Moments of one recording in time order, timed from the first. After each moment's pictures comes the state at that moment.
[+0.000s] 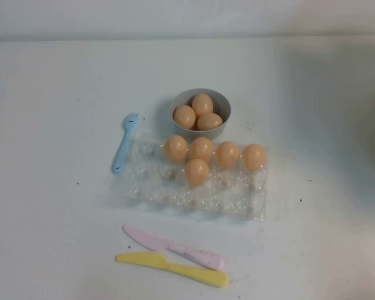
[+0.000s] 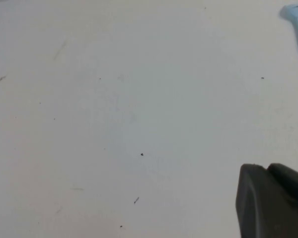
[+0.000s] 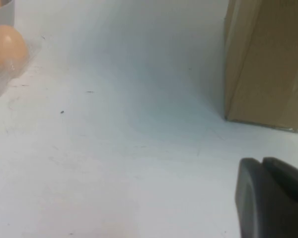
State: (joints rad) right arm 0.01 -0.01 0.03 0.13 0.37 -0.14; left arm 0.02 -0.01 0.03 0.00 0.37 0.13
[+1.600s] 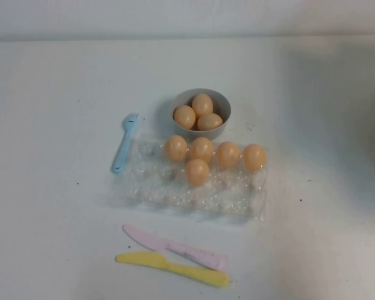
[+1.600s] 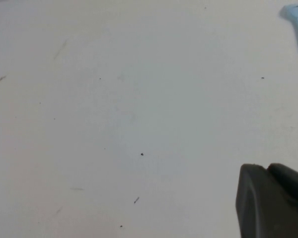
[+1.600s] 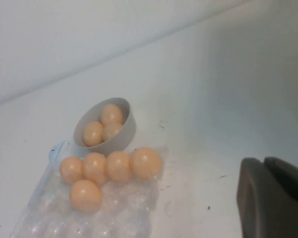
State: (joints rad) right arm 0.01 0.44 -0.39 0.69 0.42 -0.18; left arm 0.02 -0.01 0.03 0.00 0.37 0.13
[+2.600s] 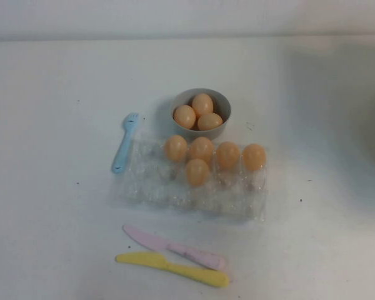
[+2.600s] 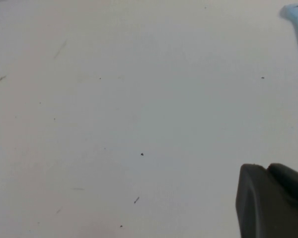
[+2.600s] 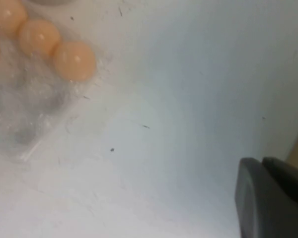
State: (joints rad) right arm 0.13 1.23 -1.13 0.17 0.85 -0.35; left arm 0.02 -0.01 0.03 0.00 0.37 0.13
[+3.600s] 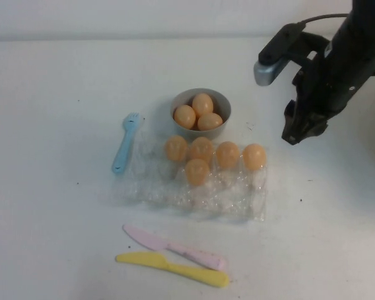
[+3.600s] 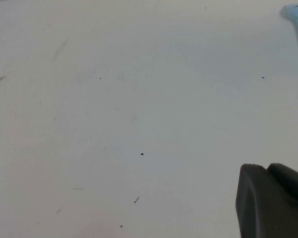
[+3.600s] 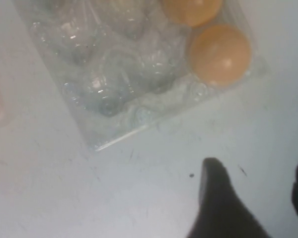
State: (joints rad) right arm 0.40 1.79 -1.67 0.11 1.23 -0.55; left arm 0.02 -0.01 0.03 0.00 0.37 0.13
